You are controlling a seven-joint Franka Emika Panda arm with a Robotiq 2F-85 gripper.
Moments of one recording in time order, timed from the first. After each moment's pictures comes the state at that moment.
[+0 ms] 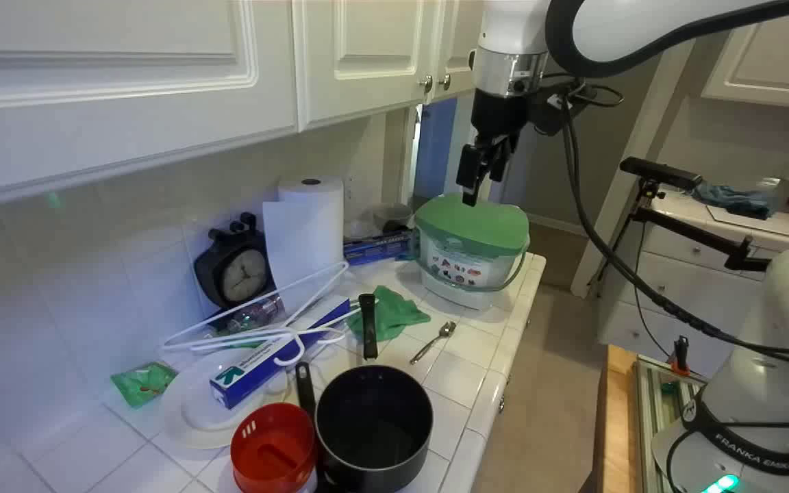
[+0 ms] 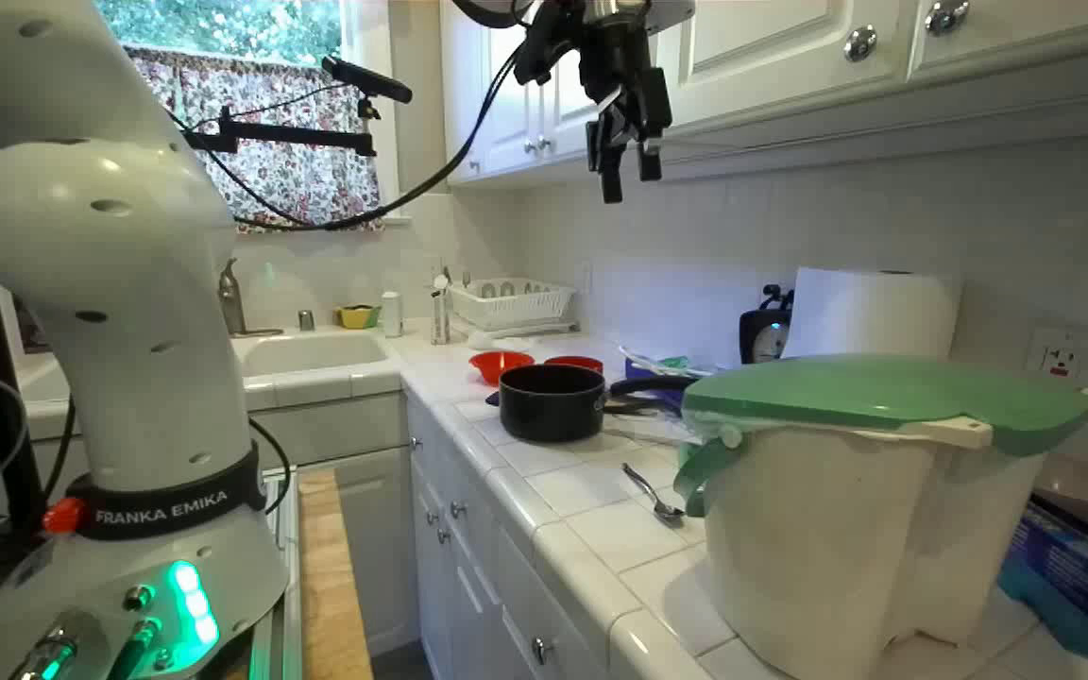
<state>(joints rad) -0.08 -0.39 0.15 -2.22 -0.20 1.88 0.29</state>
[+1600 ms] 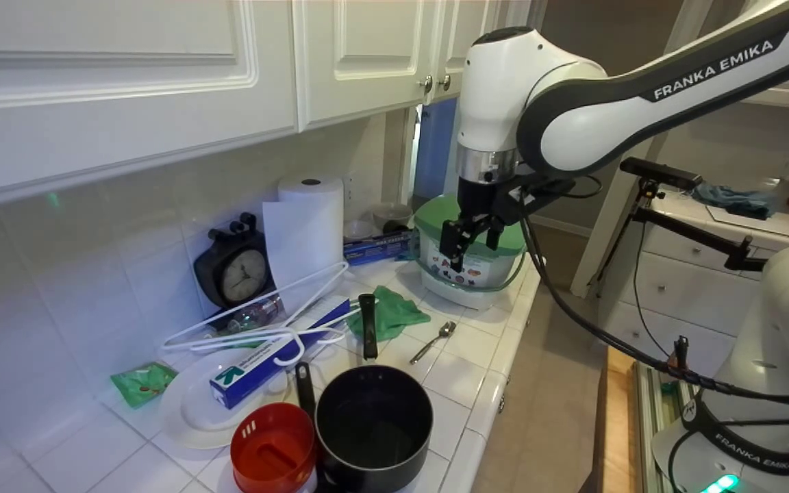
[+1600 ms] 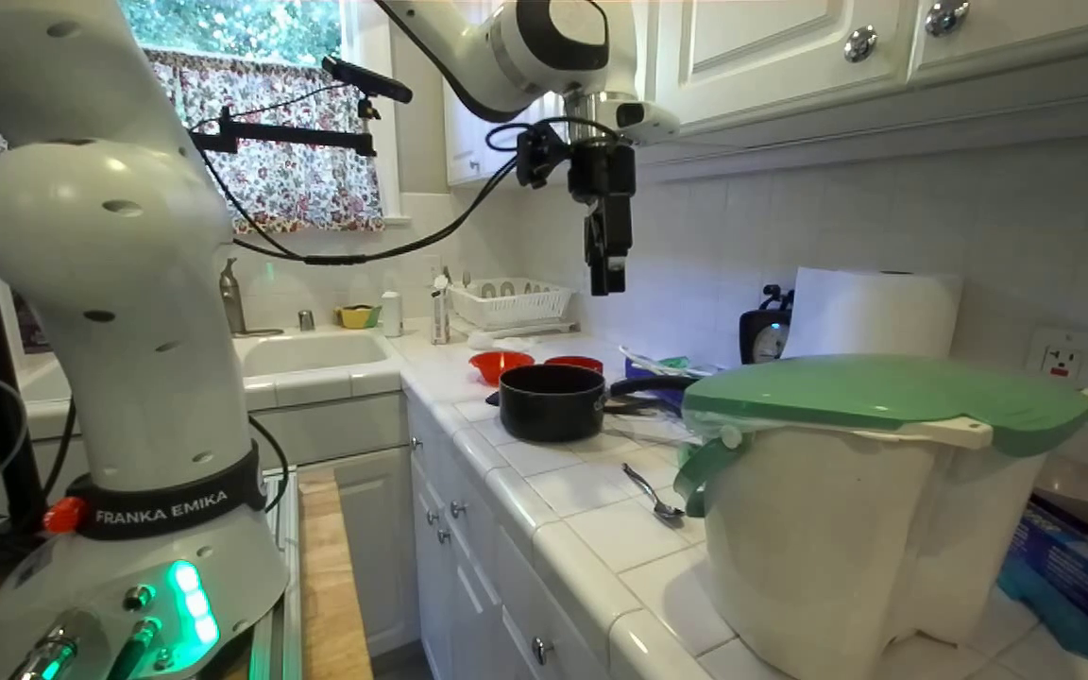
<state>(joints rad) -0.05 -0.29 0.14 -2.40 -0.18 2.08 0.59</state>
